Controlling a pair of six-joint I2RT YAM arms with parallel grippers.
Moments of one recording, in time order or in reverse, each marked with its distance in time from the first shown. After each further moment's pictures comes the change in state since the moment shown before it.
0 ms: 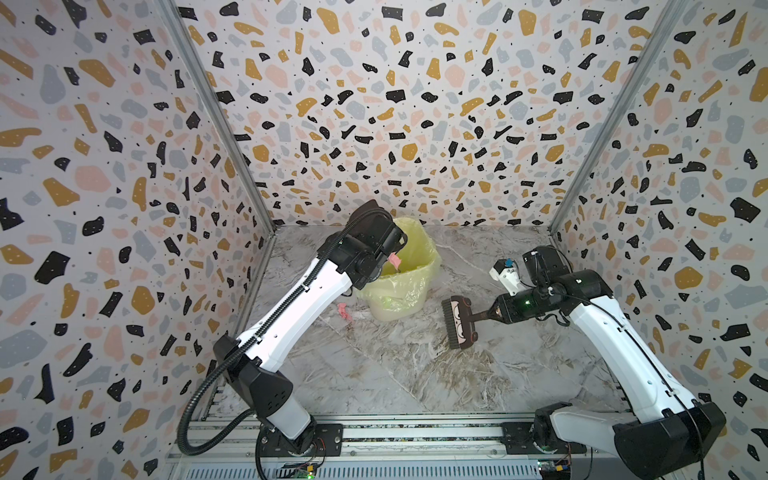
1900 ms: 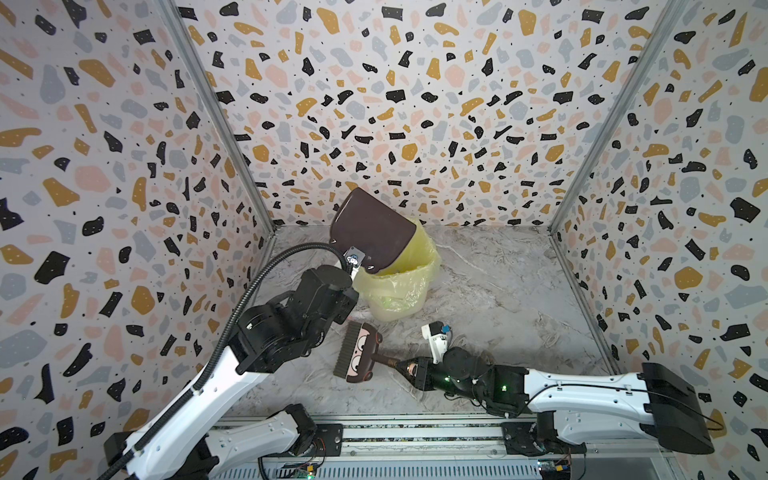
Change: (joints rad) left arm -0.155 -0.627 -0.413 0.256 0.236 -0.351; right arm 1.040 0.004 -0.668 1.461 0.583 1.181
